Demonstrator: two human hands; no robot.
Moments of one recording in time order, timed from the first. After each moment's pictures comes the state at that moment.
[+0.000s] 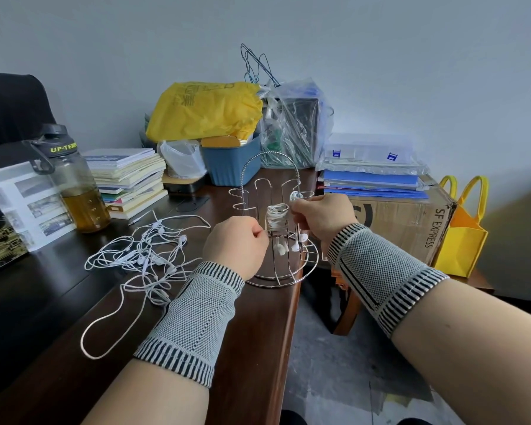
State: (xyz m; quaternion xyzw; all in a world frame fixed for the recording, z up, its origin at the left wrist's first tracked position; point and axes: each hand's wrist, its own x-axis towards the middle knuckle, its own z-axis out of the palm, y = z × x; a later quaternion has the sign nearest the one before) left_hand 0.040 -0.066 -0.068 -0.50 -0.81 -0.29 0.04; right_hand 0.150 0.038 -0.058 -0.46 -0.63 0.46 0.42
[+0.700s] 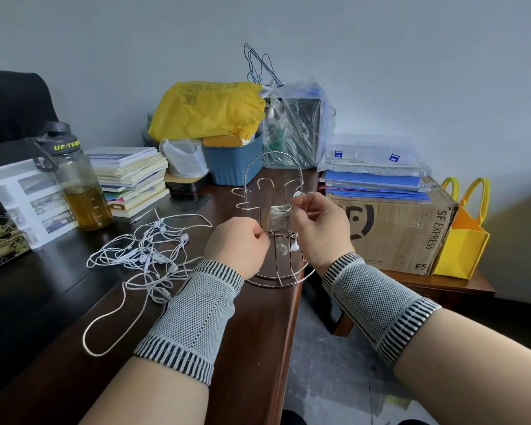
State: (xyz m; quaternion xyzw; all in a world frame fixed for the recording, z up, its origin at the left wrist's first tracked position) left_hand 0.034 -0.063 -0.072 -0.51 -0.81 -0.29 0.01; right_hand 0.149 0.014 -0.083 -0.36 -0.69 0.35 0.53
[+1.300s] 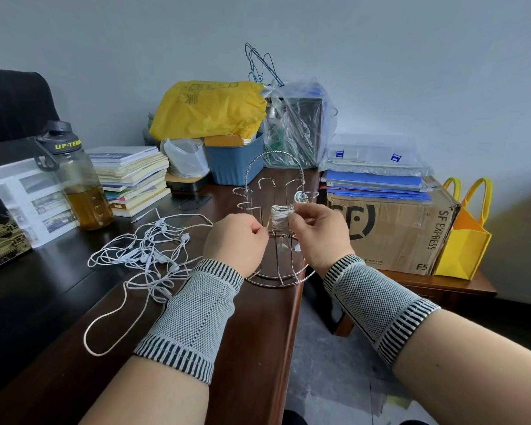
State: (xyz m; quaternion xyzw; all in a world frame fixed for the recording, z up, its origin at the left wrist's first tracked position) left_hand 0.031 -0.062 -0.071 -0.50 -0.80 -0.33 0.02; right_hand 0.148 0.021 -0.091 -0.39 -0.71 0.33 0.48
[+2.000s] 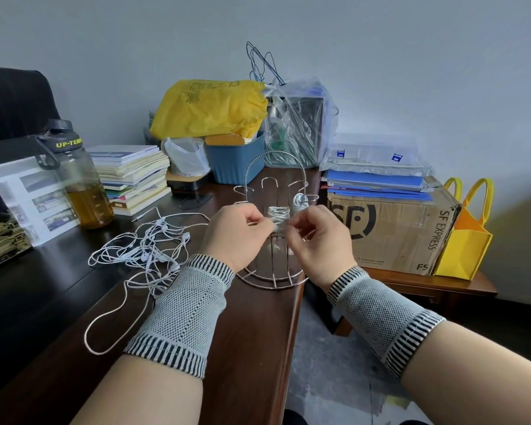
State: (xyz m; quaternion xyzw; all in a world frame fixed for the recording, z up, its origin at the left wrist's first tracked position) left_hand 0.028 -0.067 -0.062 -0.51 -0.74 -0.44 -0.04; right_hand 0.154 0.010 -0.105 -0.30 -0.77 0.18 0.53
